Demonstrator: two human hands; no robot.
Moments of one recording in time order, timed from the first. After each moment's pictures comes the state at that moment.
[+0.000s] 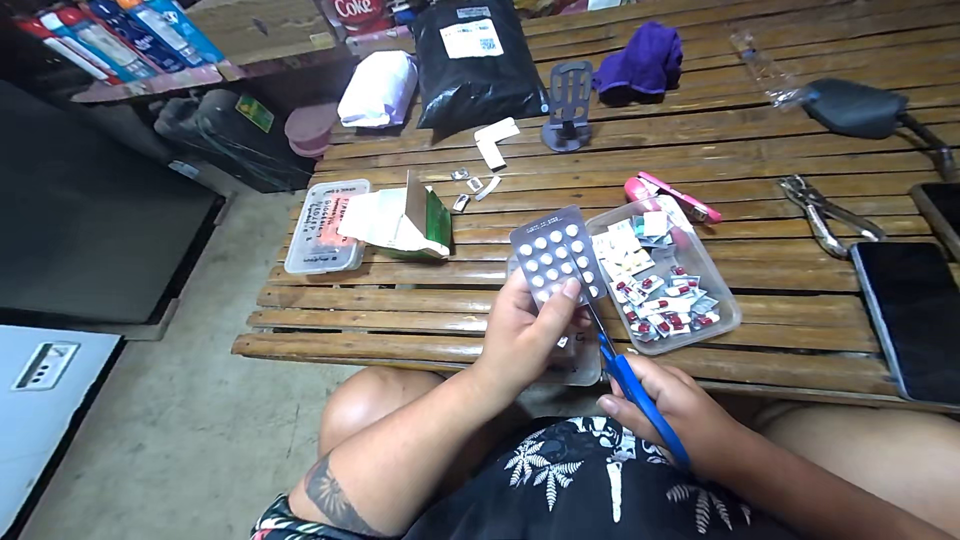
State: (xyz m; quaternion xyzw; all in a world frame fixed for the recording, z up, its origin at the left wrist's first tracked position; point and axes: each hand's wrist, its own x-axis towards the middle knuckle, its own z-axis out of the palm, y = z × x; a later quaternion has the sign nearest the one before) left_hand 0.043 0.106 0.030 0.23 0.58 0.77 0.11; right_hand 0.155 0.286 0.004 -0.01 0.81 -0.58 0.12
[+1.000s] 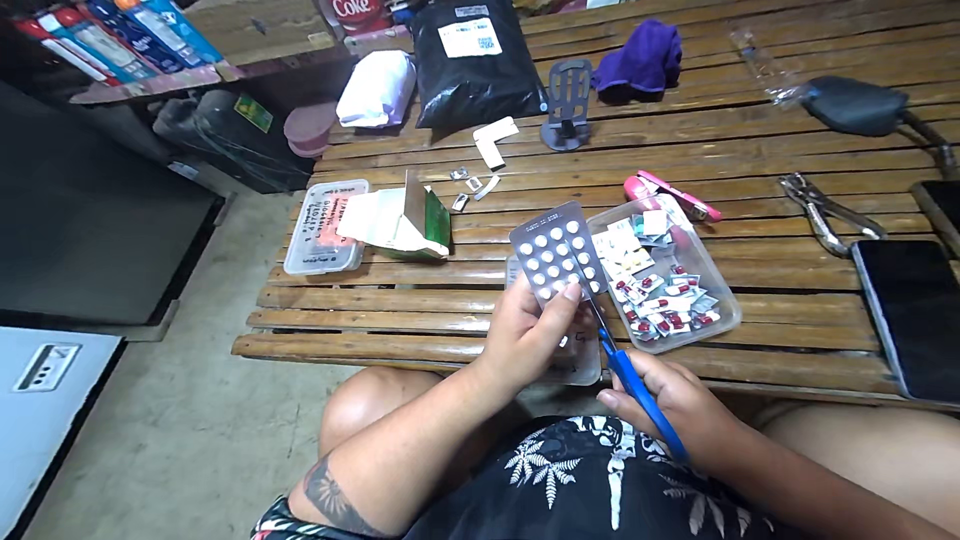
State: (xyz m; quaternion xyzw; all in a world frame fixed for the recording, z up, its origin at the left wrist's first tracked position) left_hand 0.038 0.103 0.025 0.29 0.61 0.73 0.10; right_hand 0.155 0.285 -0.001 0.00 0.81 -0.58 0.08
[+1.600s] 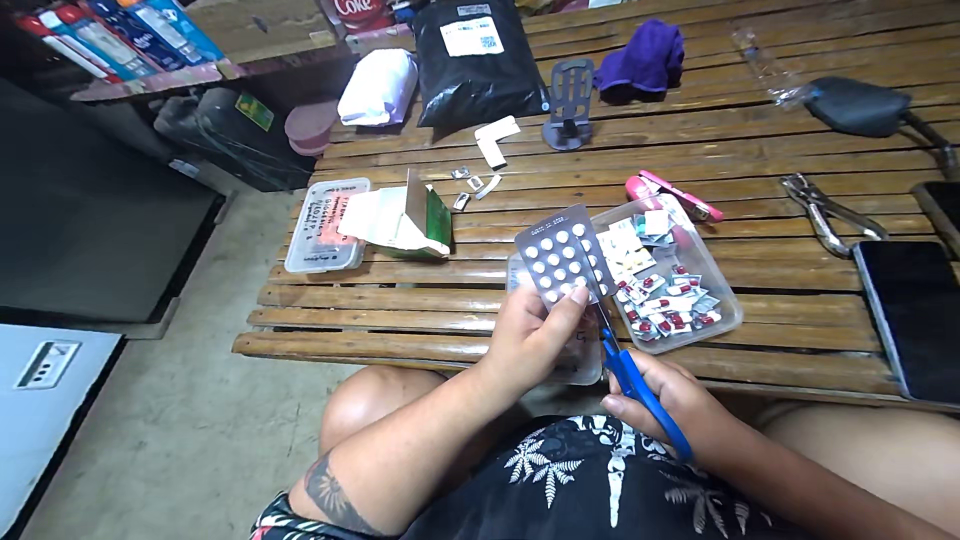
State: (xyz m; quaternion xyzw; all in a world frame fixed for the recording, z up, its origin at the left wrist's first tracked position) left_hand 0.041 0.104 0.027 0.25 0.61 0.73 0.14; right_hand 0.154 0.285 -0.001 -0.01 0.75 -0.65 0.11
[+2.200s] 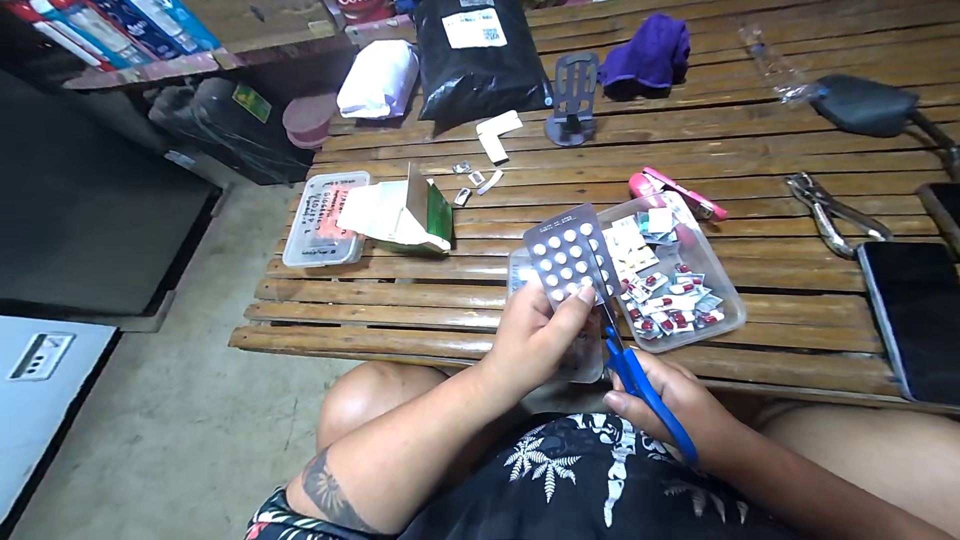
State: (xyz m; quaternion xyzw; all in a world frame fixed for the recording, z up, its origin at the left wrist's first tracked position) left_hand 0.043 0.105 0.029 0.24 0.62 0.73 0.17; right_hand 0.155 0.284 -0.002 -0.01 0.76 -0.64 0.10
